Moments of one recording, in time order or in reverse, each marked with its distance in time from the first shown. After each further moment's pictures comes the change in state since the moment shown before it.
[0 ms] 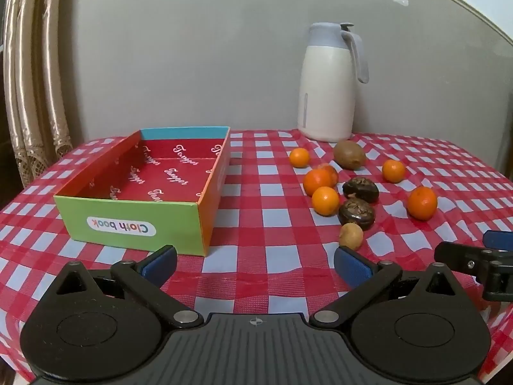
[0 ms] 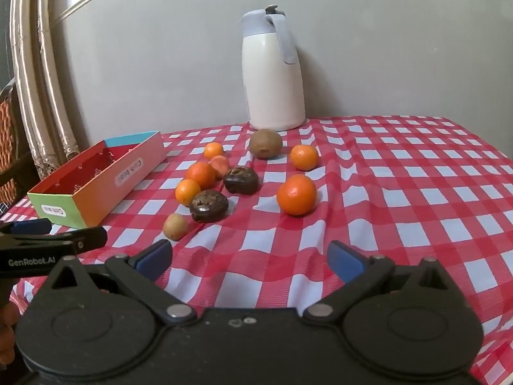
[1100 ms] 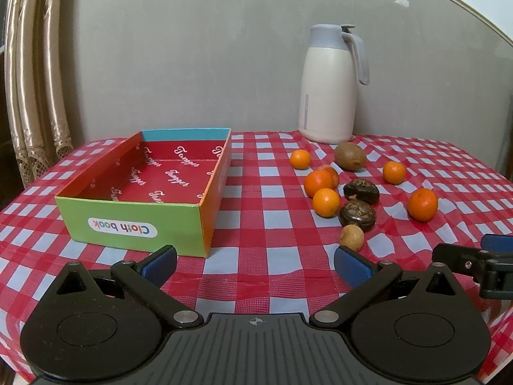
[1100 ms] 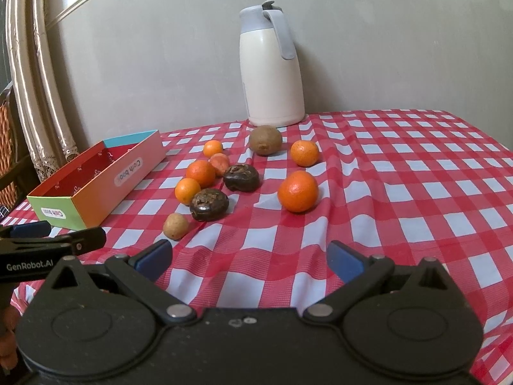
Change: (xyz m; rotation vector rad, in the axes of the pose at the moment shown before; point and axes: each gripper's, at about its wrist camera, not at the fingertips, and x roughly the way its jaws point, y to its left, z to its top) left arm 0.000 0.000 0.001 -0.008 -0.006 0.005; right arm 0.003 0.001 0.000 0.017 0.015 -0.009
